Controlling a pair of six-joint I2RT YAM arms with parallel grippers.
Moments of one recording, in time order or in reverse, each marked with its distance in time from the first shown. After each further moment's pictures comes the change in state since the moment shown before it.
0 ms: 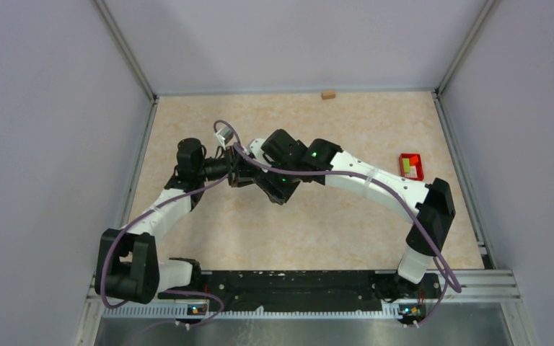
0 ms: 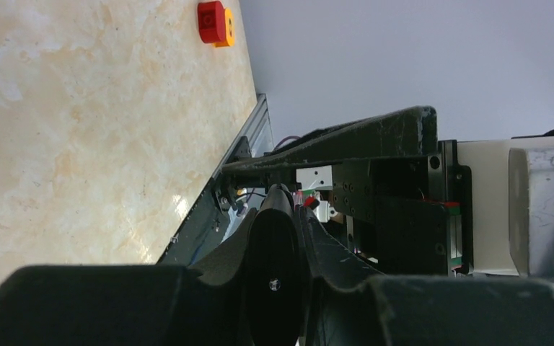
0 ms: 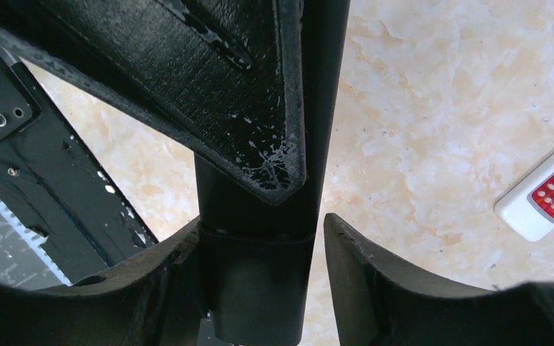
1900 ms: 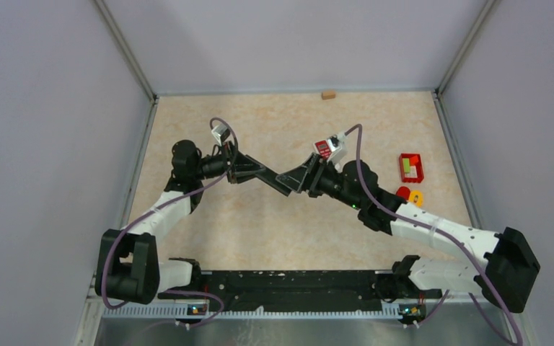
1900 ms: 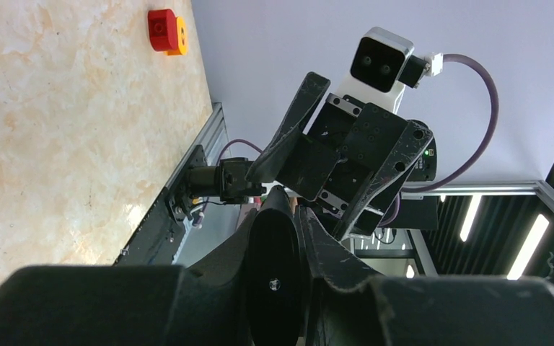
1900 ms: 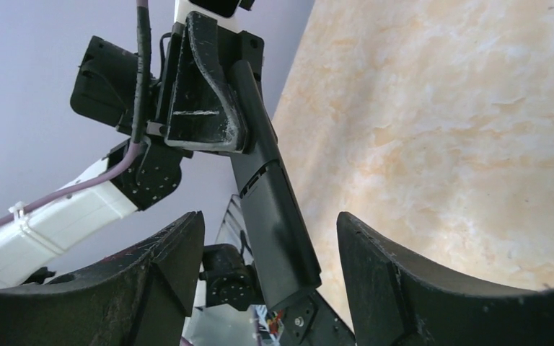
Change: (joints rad) left arm 0.020 -0.003 -0.036 0.257 0.024 -0.278; right arm -0.121 -0.626 -0.929 1.144 -0.016 0.983
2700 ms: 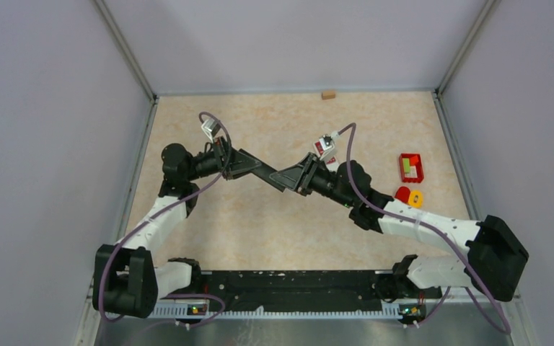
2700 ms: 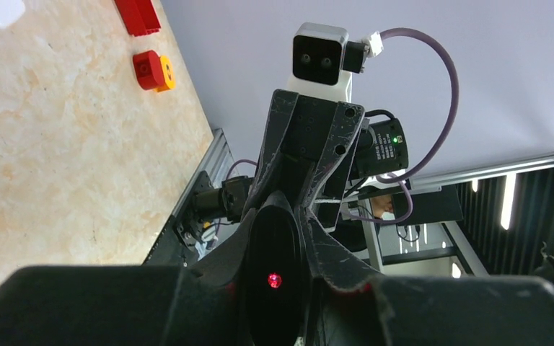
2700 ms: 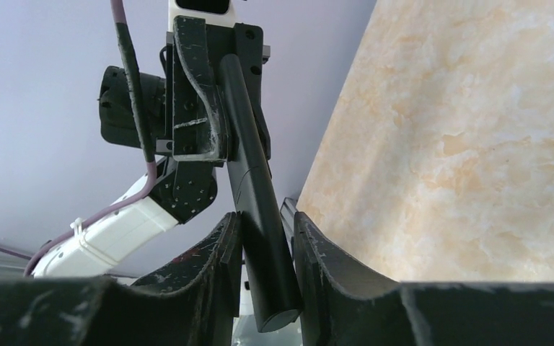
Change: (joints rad) left arm 0.008 -0.088 -0.006 0.110 -0.016 -0.021; right arm 0.012 0.109 -0.020 0.237 -0.057 0.130
